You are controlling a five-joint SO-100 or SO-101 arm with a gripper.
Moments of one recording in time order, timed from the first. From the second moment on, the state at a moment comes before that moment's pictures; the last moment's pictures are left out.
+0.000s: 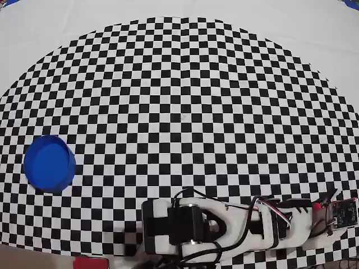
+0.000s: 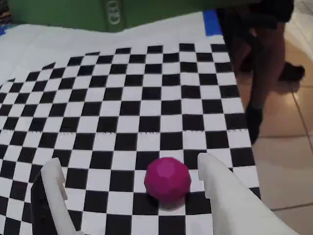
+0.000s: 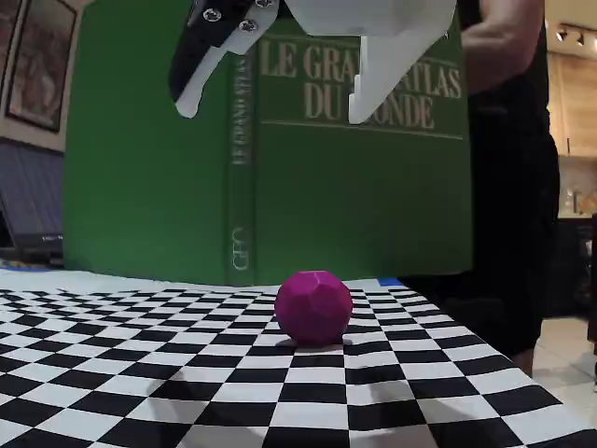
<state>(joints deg) 88.9 111.4 148.3 -13.5 -89.8</state>
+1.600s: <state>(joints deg) 89.6 100.2 139.7 -8.2 -91.2</state>
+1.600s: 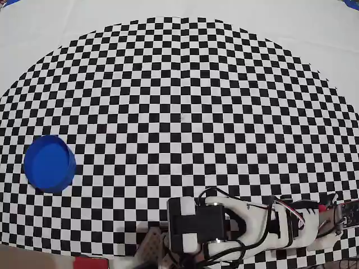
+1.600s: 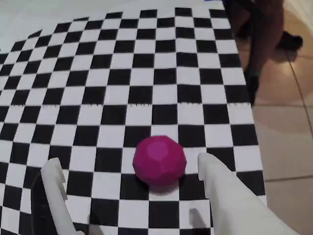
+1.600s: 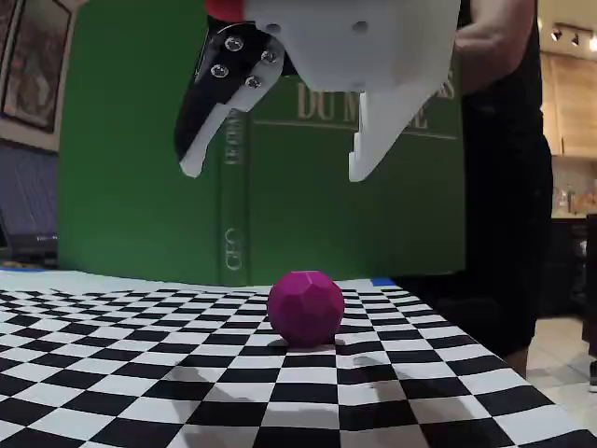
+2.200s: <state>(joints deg) 89.6 94.7 135.3 -8.2 -91.9</state>
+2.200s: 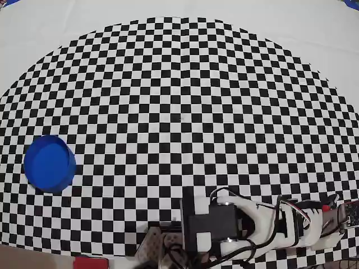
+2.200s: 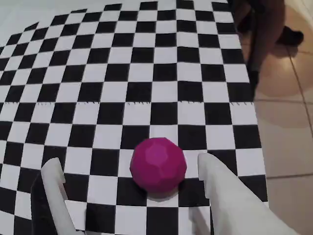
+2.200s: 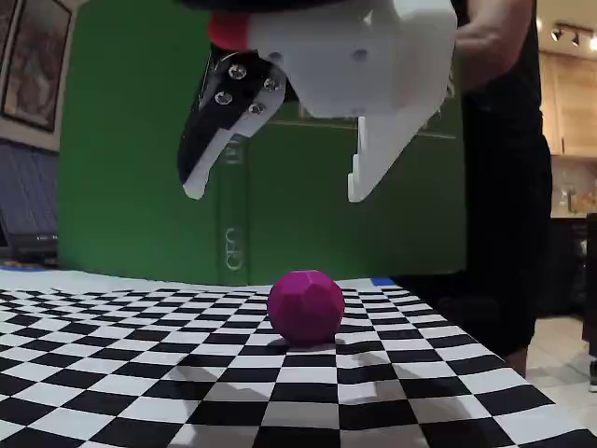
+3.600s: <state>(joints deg) 91.1 78.6 122.7 -8.2 -93.5</state>
